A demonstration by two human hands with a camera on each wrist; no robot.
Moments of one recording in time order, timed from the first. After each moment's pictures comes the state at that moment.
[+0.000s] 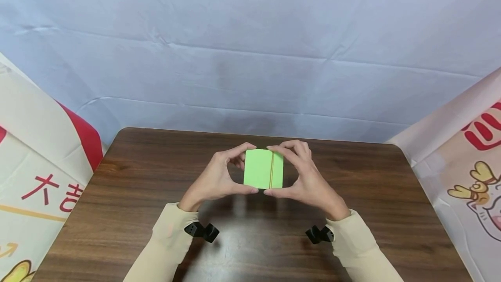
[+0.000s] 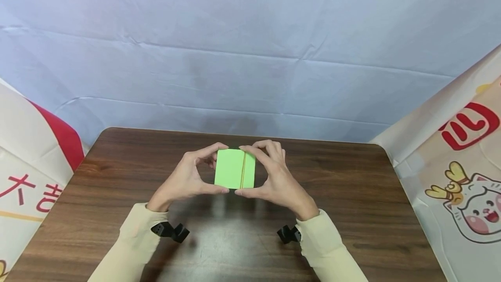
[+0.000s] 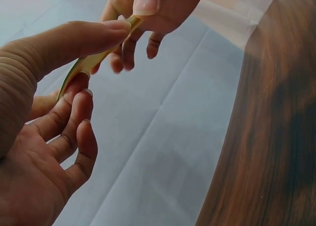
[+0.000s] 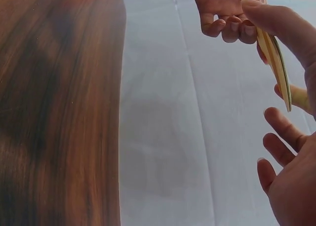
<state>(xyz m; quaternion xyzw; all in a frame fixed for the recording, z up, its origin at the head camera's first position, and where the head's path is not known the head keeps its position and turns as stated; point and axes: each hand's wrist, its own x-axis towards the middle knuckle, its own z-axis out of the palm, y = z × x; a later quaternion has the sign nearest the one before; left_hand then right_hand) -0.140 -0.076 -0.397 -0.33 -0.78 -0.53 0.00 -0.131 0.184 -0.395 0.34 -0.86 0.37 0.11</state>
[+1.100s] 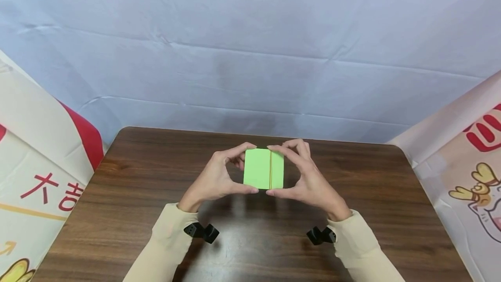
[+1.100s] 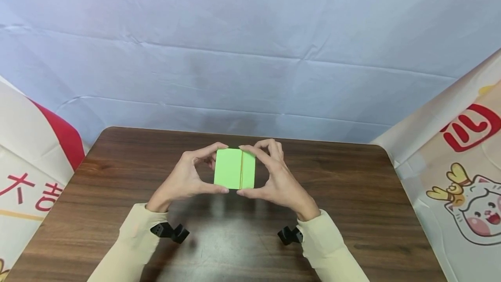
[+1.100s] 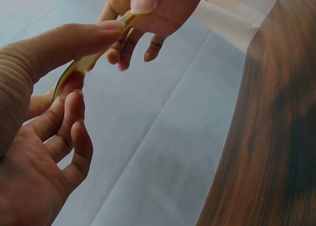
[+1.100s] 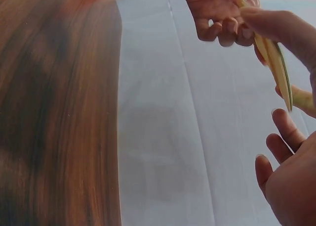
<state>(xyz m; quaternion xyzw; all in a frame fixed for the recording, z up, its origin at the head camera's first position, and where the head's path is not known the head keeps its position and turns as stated) -0.139 -0.077 -0.400 -0.33 -0.76 -0.56 0.01 -0.129 0.182 -0.392 0.33 -0.84 0.42 0.08</state>
